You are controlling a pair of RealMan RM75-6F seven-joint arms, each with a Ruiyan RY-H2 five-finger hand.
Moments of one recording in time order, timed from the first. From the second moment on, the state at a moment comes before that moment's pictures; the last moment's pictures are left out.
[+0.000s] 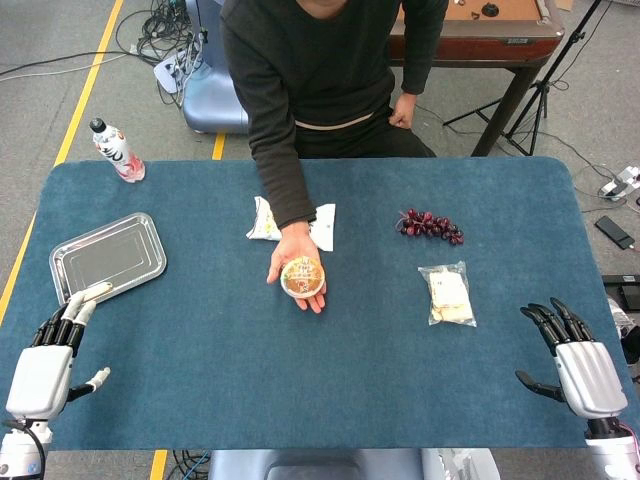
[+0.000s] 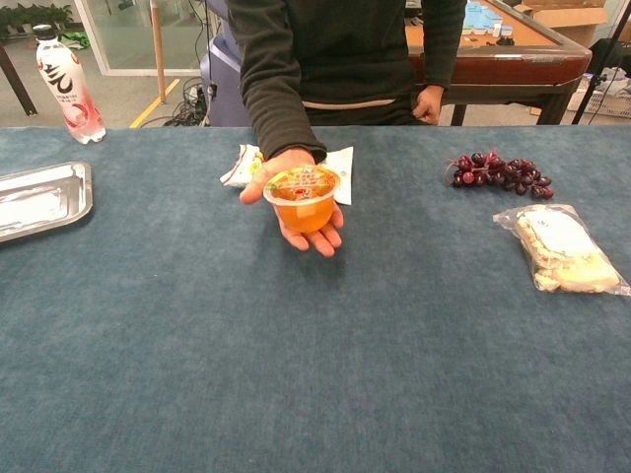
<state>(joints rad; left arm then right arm) -0.07 -1.18 -0.03 -1.76 1.53 1.54 0.26 0.03 -1.07 -0.01 -1.74 -1.62 1.51 -0.02</state>
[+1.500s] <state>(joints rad) -0.75 -1.24 -0.18 -1.55 1.65 0.87 -0.20 0.01 -1.03 0.00 -1.81 -1.62 1.54 -0.08</state>
